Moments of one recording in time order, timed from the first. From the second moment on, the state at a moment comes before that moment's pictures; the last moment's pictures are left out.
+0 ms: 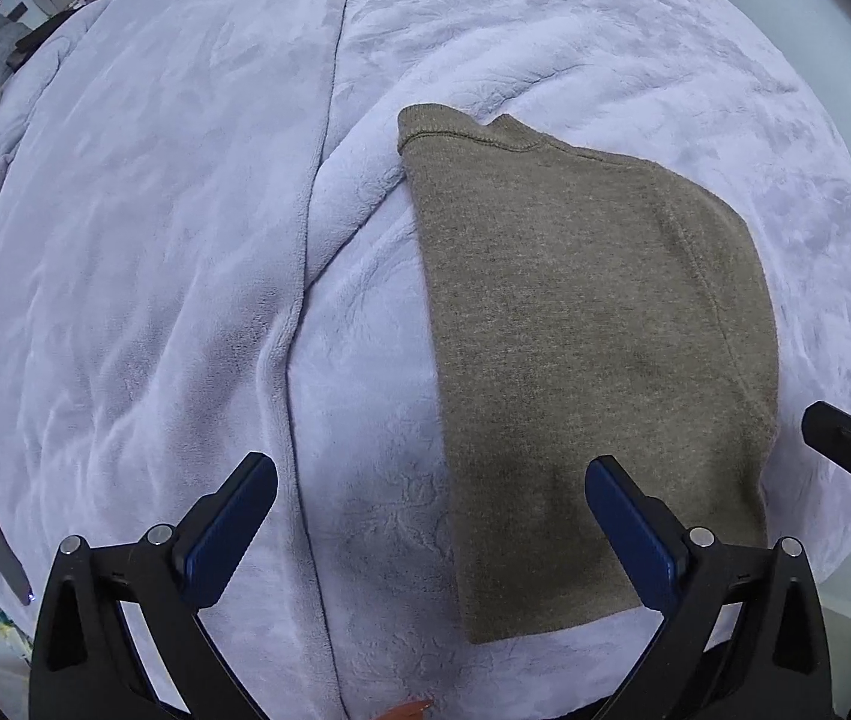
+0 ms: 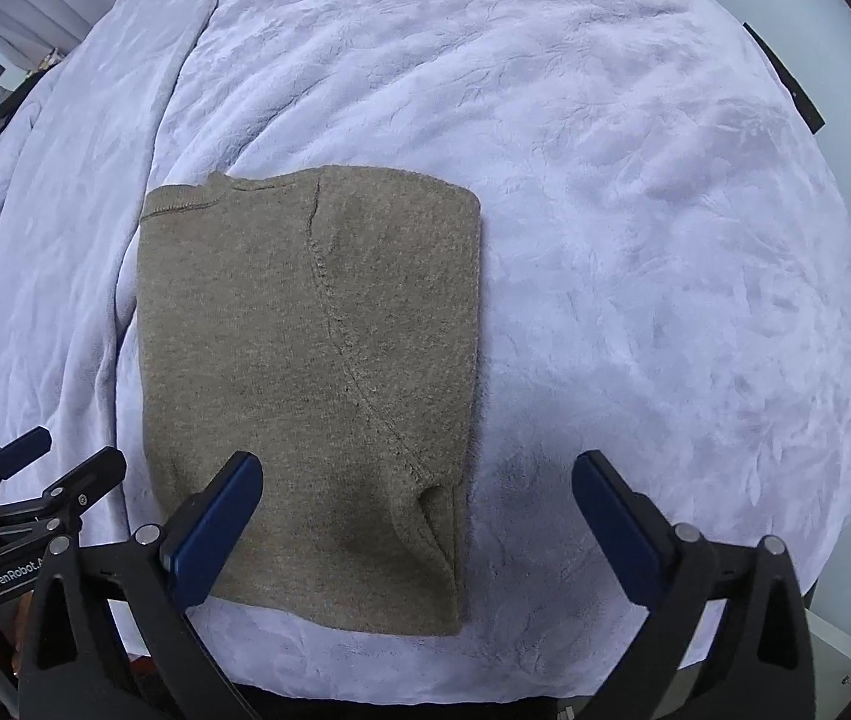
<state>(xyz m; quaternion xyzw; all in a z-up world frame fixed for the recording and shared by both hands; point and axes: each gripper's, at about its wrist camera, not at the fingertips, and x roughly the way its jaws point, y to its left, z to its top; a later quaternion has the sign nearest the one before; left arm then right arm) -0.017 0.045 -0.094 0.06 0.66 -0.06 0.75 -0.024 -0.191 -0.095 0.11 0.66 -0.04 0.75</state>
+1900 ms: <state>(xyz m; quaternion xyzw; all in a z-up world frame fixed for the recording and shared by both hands) -0.016 0.049 -0.100 0.04 0.68 -0.06 0.73 -0.025 -0.191 -0.105 0.11 0.67 -0.04 0.73</state>
